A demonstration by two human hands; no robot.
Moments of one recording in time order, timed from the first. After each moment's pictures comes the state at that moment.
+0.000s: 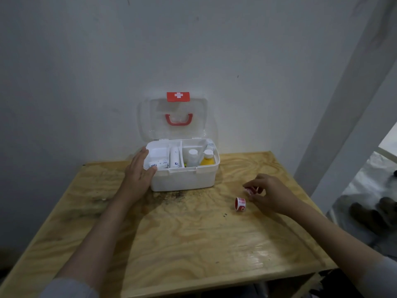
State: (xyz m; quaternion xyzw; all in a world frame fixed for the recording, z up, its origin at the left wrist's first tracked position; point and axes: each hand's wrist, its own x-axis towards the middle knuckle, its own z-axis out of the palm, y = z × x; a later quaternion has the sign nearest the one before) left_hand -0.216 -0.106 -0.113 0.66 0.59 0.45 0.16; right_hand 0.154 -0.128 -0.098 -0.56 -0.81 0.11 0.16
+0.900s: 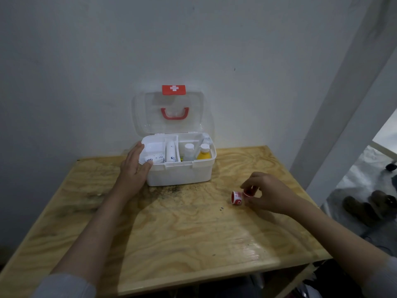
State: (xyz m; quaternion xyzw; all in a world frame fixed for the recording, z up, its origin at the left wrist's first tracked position) left_hand -0.217 -0.105 -0.116 0.66 0.57 0.46 0.16; right_hand 0.151 -0.145 -0.090 -0.53 -0.83 0.12 0.13
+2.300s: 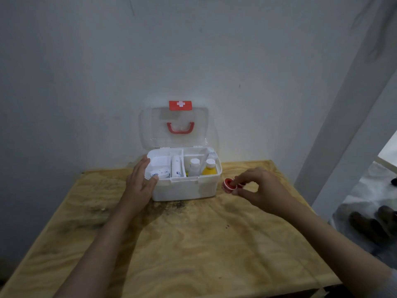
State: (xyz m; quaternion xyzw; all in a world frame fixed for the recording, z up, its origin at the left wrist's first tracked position) left_hand -0.215 -0.104 -0.119 0.64 0.59 0.45 0.18; right_hand 0.106 -0.145 -0.045 -0.51 -0.81 0.10 0.28
